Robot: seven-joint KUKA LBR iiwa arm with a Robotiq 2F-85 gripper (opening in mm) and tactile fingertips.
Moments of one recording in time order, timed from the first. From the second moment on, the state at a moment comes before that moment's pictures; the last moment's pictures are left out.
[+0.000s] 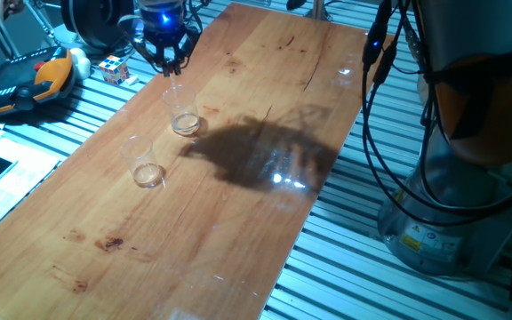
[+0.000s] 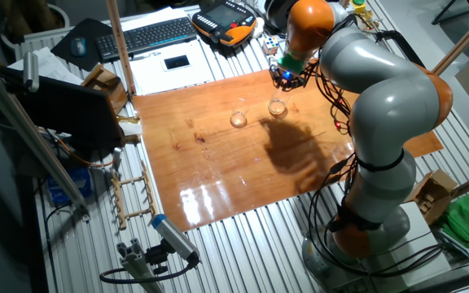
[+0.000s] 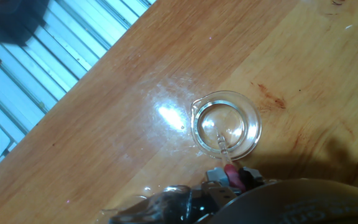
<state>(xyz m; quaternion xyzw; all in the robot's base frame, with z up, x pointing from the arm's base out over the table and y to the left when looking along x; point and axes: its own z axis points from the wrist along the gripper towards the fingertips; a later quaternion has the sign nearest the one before) 0.602 -0.005 0.224 0.38 0.92 0.01 0.06</state>
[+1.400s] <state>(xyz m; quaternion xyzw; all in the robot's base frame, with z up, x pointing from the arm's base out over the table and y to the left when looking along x) 0.606 -0.009 0.191 0.38 0.92 0.02 0.06</state>
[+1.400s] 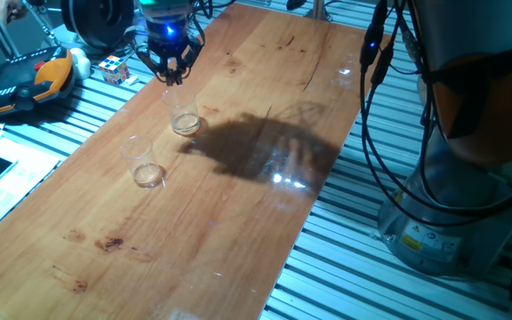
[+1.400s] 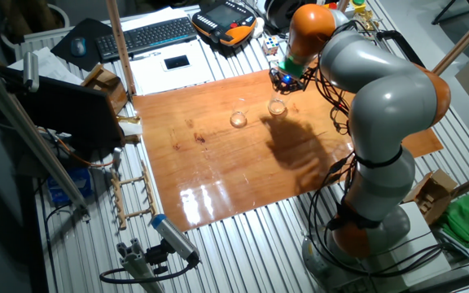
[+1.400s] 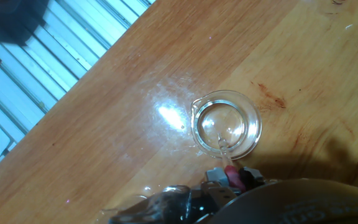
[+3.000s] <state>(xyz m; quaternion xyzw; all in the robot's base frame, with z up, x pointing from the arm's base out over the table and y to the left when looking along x) 0.607 -0.012 0.155 0.38 0.92 0.04 0.06</state>
